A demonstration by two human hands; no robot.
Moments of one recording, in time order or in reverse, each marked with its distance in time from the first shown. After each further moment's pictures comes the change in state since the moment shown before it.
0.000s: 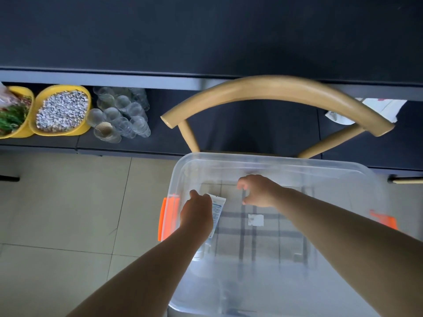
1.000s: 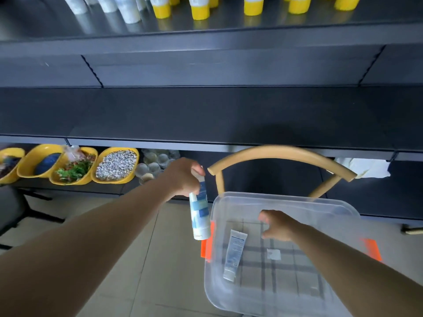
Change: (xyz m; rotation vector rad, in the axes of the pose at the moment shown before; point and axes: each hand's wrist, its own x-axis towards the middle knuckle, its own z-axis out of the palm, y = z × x) left_hand -0.117 -0.082 -0.213 -0.472 0.250 0.134; right_hand -0.093 -0.053 -0.030 0.022 0.113 0.059
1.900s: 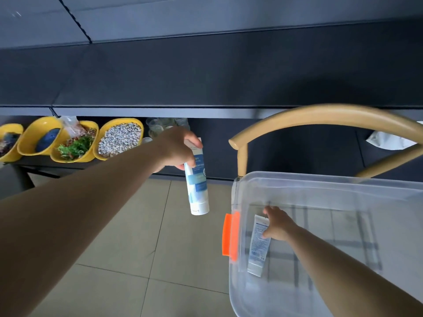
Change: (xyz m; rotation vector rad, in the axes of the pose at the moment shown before) left_hand 0.087 -0.077 0.006 -0.102 -0.060 -0.087; right_hand 0.124 -0.009 0.122 0.047 -0.060 0.109
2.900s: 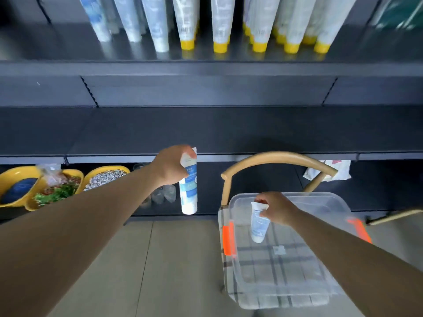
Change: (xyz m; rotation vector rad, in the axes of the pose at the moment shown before) left_hand -0.109 -0.003 -0.087 0.188 0.169 0.447; right_hand -0.202 -0.084 -0.121 0.075 0.437 -0.135
